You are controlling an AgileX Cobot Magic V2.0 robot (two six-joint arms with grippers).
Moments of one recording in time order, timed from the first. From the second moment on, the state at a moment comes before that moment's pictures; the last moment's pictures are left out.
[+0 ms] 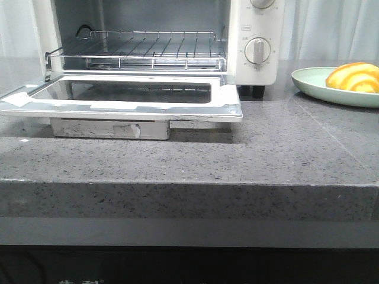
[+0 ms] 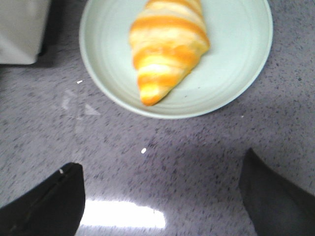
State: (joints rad) left arm -0.48 0.90 -1.04 -0.08 0.88 0.09; right arm -0.06 1.28 -1.18 0.11 0.88 0.00
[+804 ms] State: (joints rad) left arm -0.48 0.90 -1.04 -0.08 0.88 0.09; right arm -0.08 1.86 -1.56 0.21 0.97 0.01
